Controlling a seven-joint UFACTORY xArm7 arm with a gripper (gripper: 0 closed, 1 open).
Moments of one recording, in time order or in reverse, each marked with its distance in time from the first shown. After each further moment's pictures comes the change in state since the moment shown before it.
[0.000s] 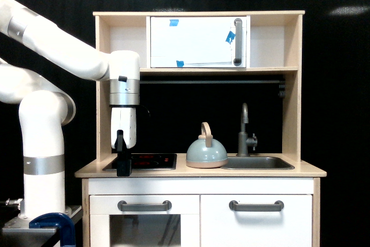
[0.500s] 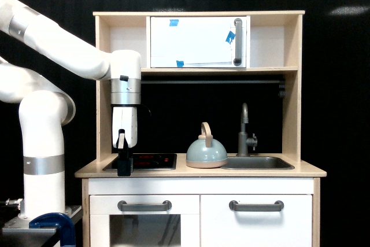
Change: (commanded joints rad) arm 0.006 -0.014 -0.007 -0.001 -0.006 -0.004 -0.021
